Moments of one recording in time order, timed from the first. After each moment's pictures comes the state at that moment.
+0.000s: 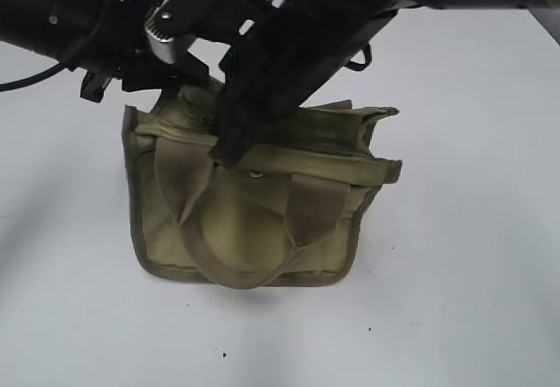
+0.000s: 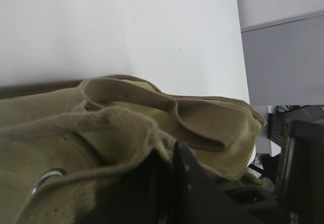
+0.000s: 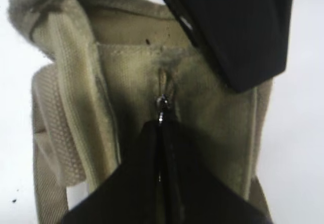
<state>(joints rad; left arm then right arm) -0.25 1.71 -1.21 -1.07 0.88 0.45 0.70 1.85 -1.39 0.24 0.60 -0.77</state>
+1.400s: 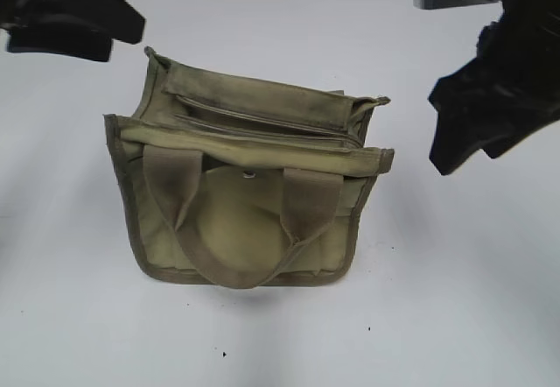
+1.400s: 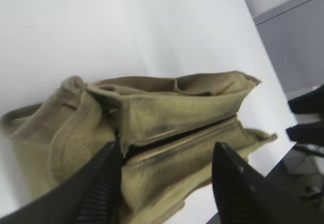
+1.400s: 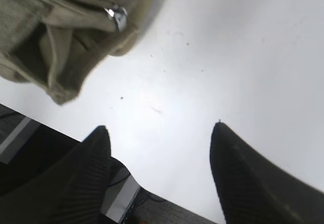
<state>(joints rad) -0.20 1.48 -1.21 -0.79 0.97 0.44 0.34 1.57 -1.28 0.19 1.21 -0.25</state>
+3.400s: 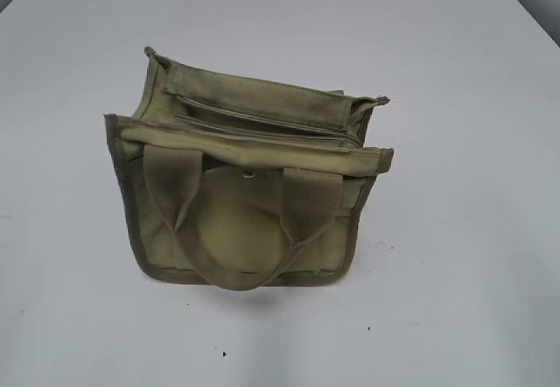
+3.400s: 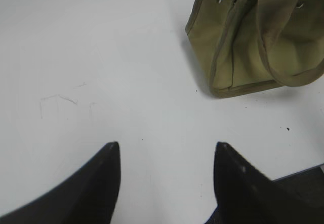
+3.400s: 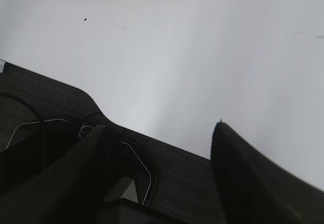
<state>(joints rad) -0.20 0.12 -0.52 -0.06 1.06 0.10 0.34 0.45 -0.49 0.07 1.09 -0.15</state>
